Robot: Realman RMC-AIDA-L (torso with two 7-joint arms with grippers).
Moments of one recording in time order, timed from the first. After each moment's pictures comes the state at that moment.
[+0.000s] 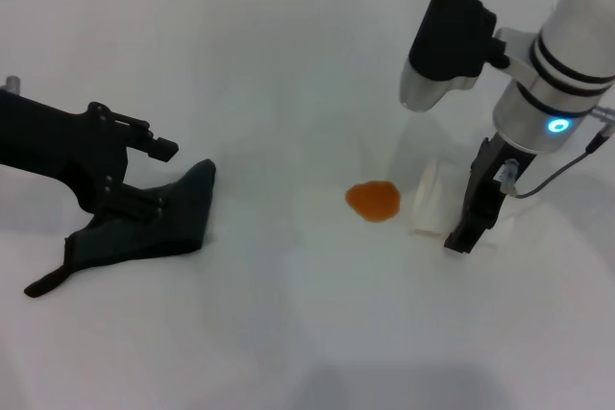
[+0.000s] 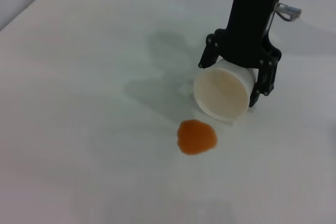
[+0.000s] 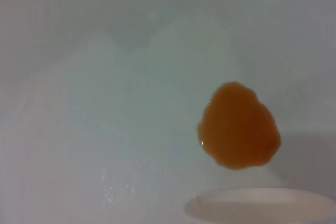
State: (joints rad) left arm -0.62 -1.97 0.92 1.04 2.27 1.77 -1.64; right arm 0.91 2.02 -1.62 -0.94 -2.51 -1.48 2.40
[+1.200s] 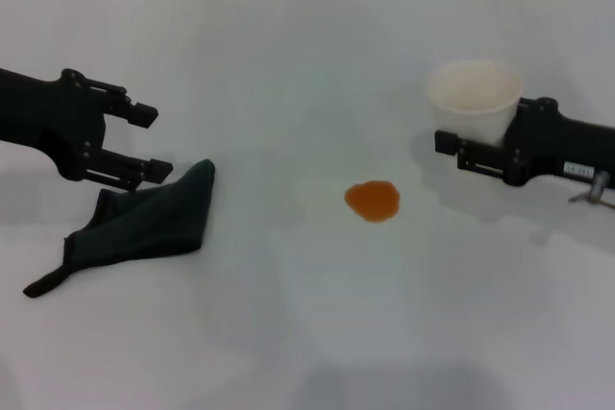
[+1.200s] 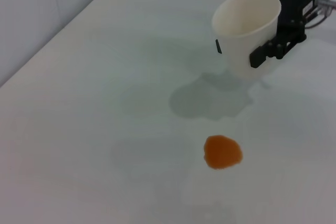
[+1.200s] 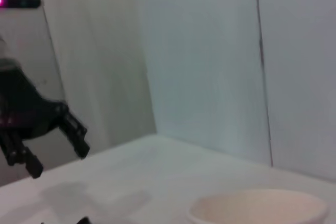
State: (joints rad) left arm -0.64 -1.95 0.85 1.06 2.25 1.78 -1.65; right arm 0.32 2.01 -1.24 -0.71 -1.35 -1.26 1.23
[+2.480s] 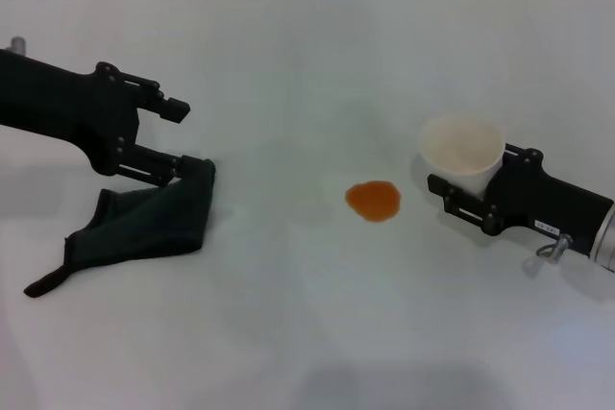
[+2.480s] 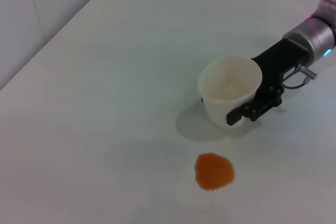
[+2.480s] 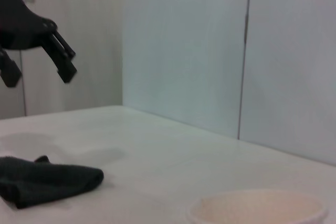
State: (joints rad) left arm -0.67 -1.98 0.87 1.07 2.26 1.77 -1.65; right arm 0.46 2.03 -1.38 -0.13 -0.91 -1.22 0.56
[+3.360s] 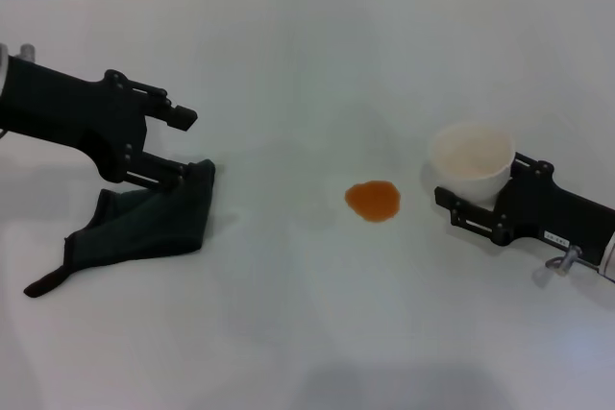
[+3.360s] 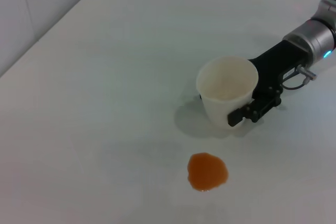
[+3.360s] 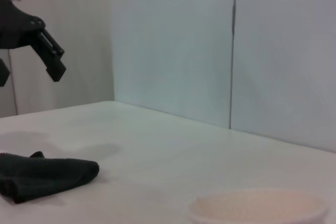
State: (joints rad) left arm -0.67 -2.00 0.87 1.07 2.27 1.78 -1.66; right arm 0.43 2.03 -1.37 -0.13 -0.91 -1.23 0.58
